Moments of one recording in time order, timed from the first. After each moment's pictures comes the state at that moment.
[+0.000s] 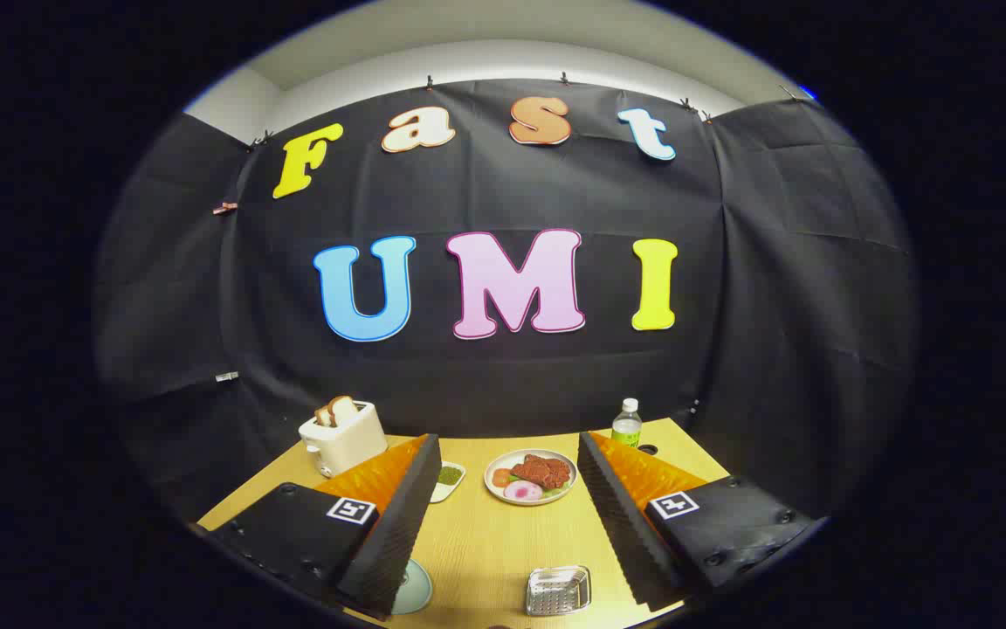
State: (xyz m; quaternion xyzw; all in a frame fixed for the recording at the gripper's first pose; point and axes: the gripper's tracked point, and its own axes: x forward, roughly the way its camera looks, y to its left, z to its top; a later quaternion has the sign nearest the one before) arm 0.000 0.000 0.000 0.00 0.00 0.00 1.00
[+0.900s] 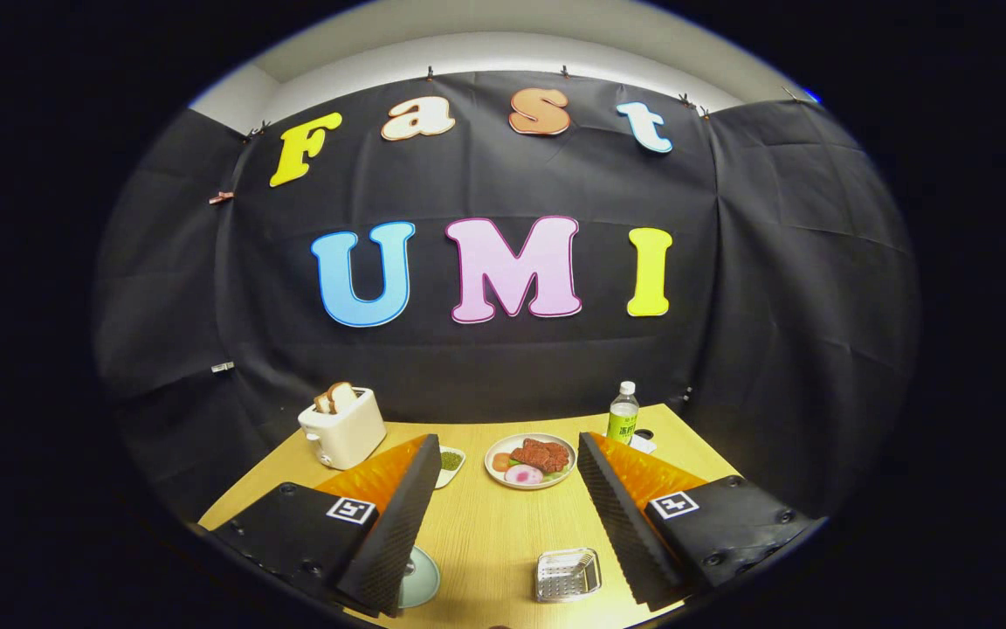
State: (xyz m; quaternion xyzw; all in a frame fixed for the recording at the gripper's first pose) arm -0.015 0.018 -0.016 0.00 0.02 -0.01 1.00
